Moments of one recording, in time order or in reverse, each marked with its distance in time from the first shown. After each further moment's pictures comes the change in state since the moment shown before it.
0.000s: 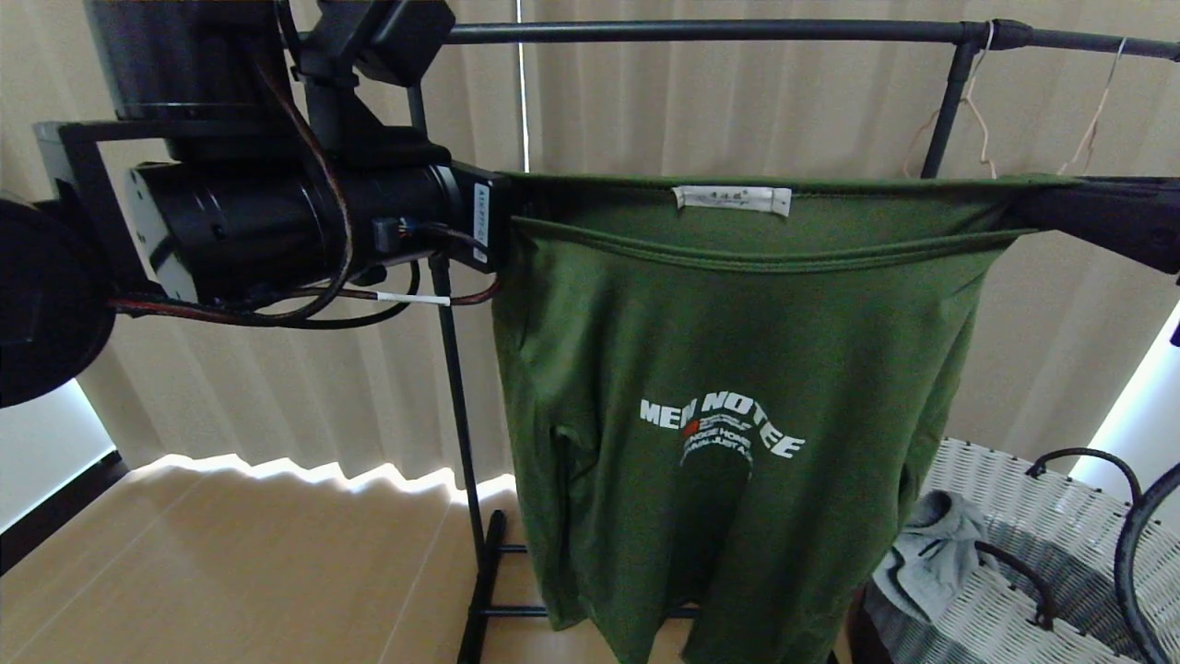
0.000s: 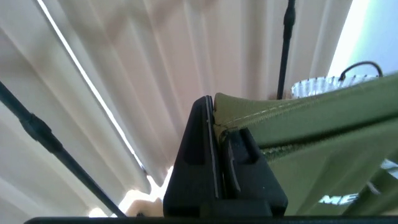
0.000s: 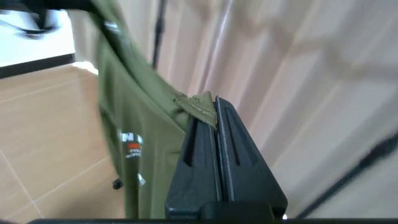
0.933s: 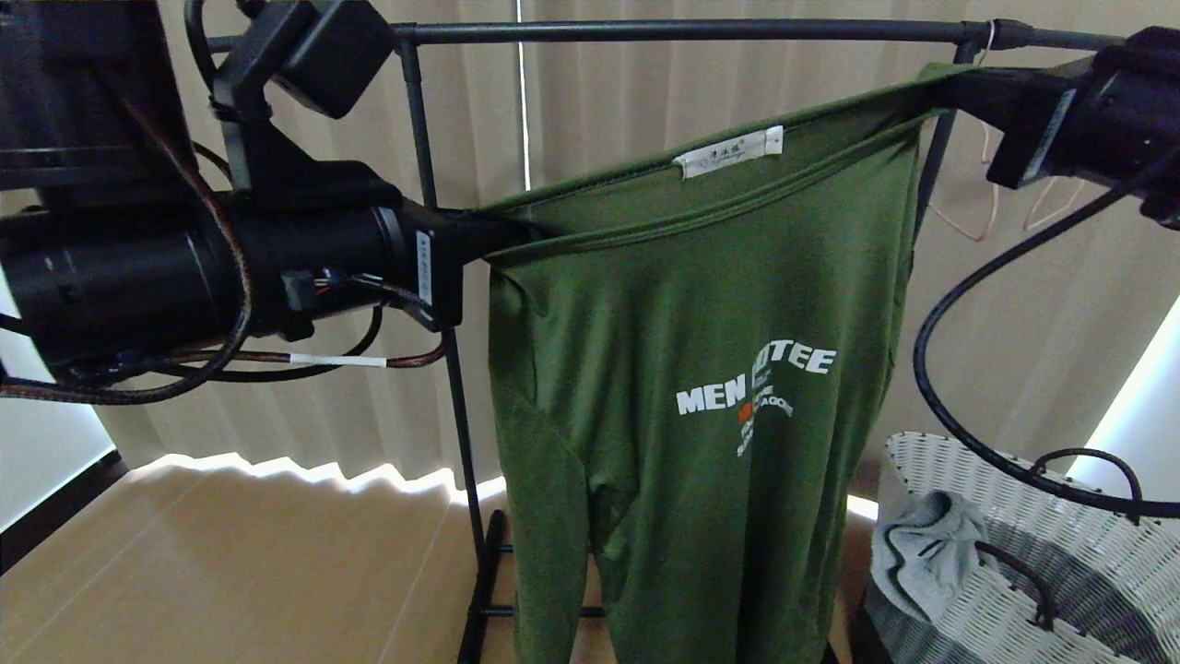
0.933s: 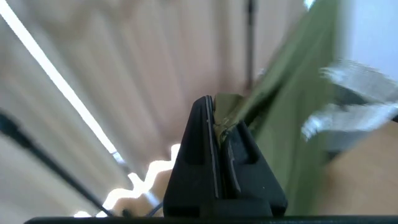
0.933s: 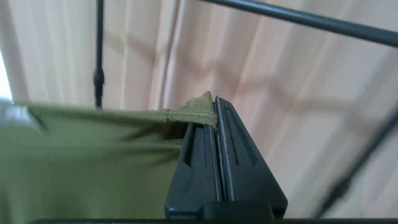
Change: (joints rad) left arm -0.006 -0.144 0.170 0.002 -0.133 0.004; right arm -0.149 0.290 -0.176 -0.299 -0.013 0.001
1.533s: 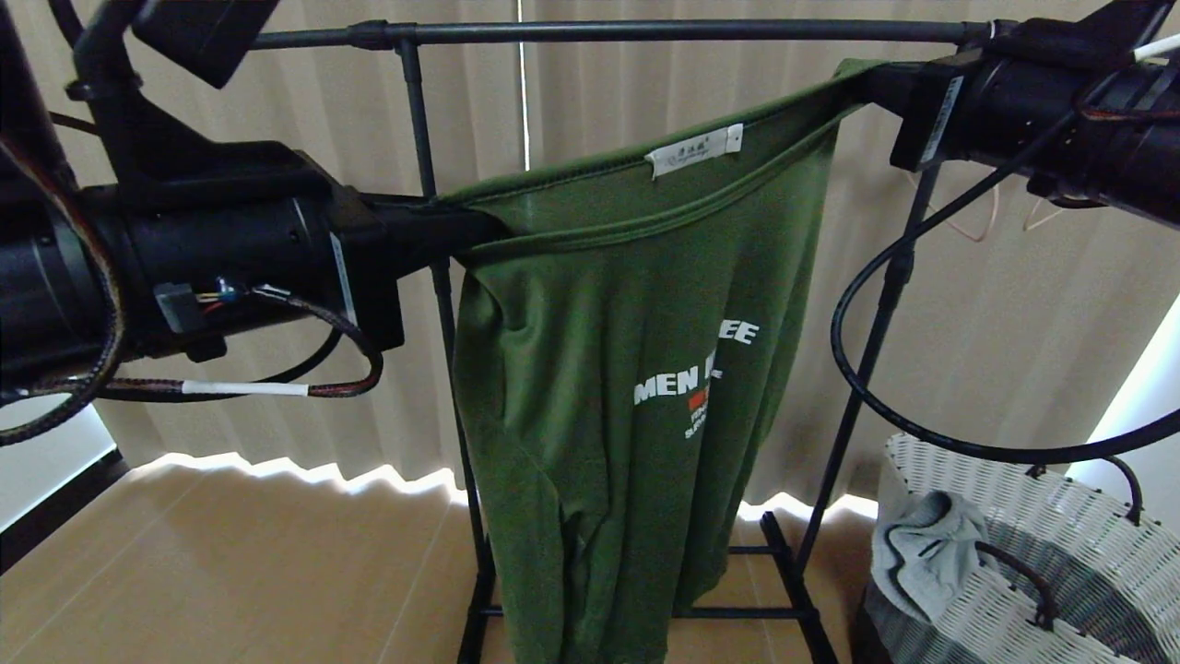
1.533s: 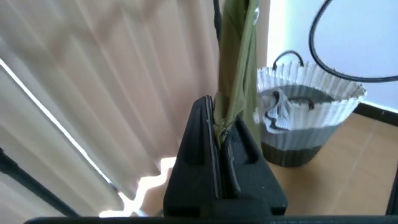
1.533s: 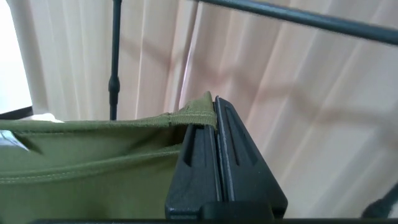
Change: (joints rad) left arm -0.008 -0.100 0.062 -0.018 -0.113 0.017; right arm 0.061 0.117 -0.119 0.000 -0.007 0.019
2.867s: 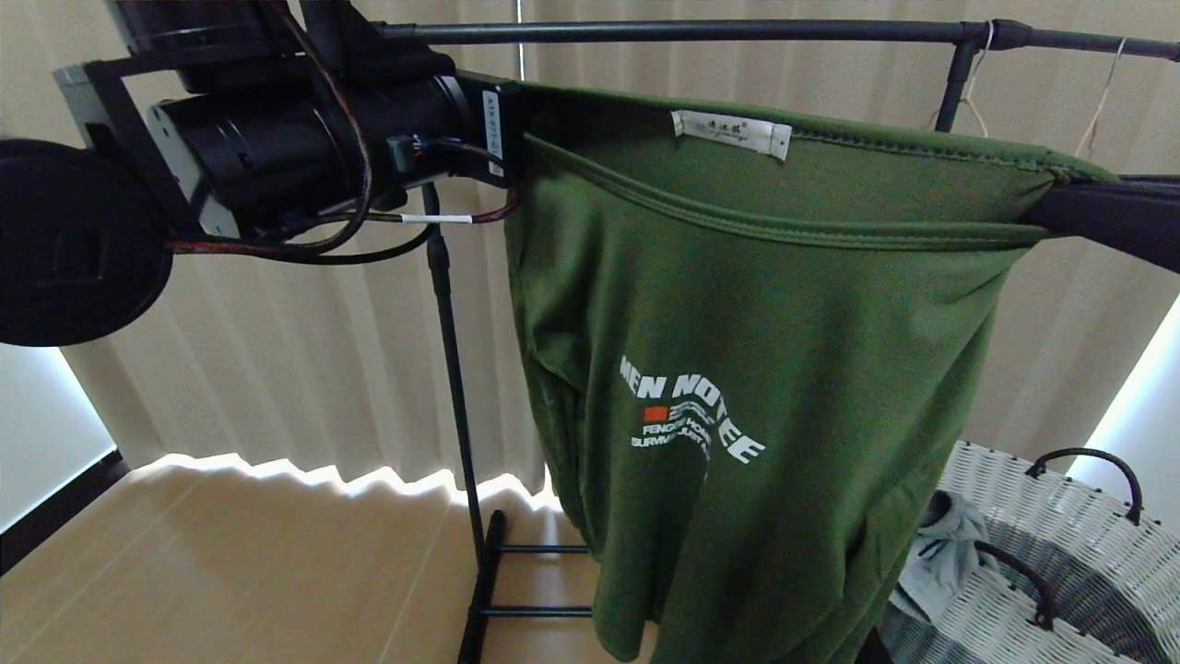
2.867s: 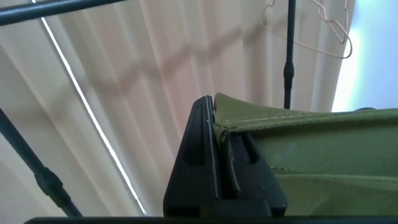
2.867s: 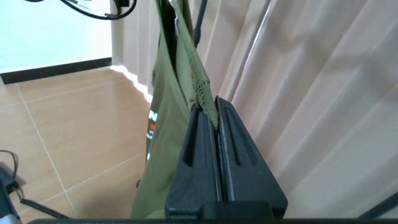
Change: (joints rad) left arm 0.029 0.315 -0.367 -0.110 0.219 -0.015; right arm 0.182 -0.441 0.292 0.320 0.074 -0.009
